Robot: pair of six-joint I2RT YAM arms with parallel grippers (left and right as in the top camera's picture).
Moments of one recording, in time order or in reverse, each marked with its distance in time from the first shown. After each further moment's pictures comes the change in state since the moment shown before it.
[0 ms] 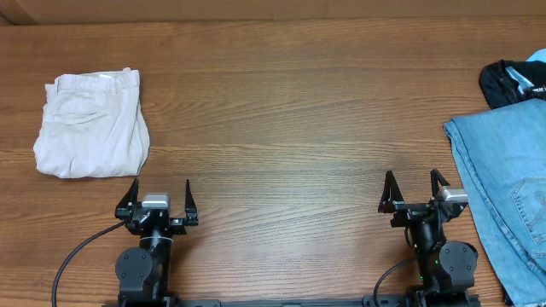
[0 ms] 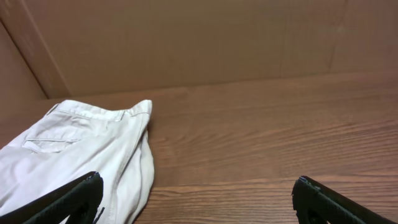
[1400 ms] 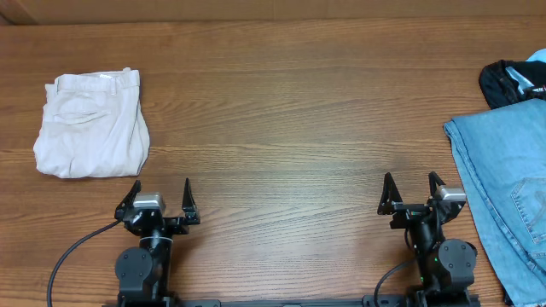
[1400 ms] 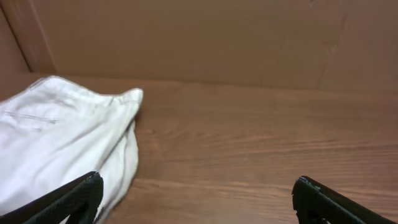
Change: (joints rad) left arm 0.000 0.000 0.021 -0.042 0.008 -0.177; right arm 0.000 0.006 0.031 -0.087 0.000 0.001
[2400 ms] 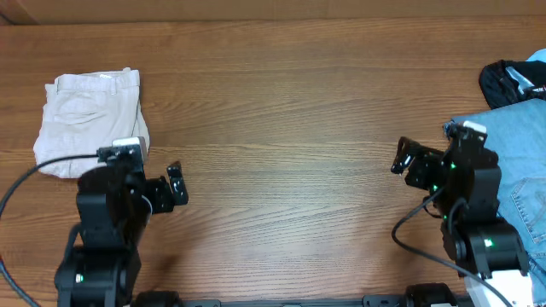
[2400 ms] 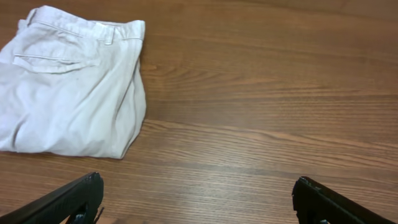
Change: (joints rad) left arm 0.000 0.738 0.845 -0.660 0.009 -0.052; right arm -0.003 0.818 0.743 -0.467 0.114 0.152
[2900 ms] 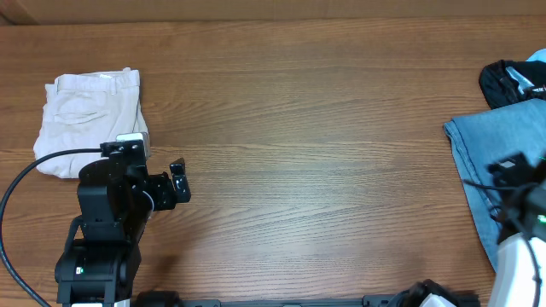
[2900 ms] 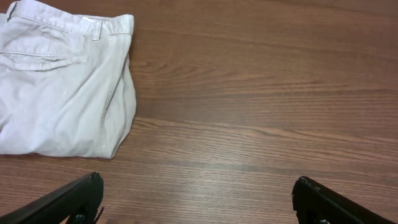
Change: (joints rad) left arm 0.000 0.019 0.006 -0.003 0.033 0.000; right arm -0.684 0.198 0.007 -0.023 0.093 0.204
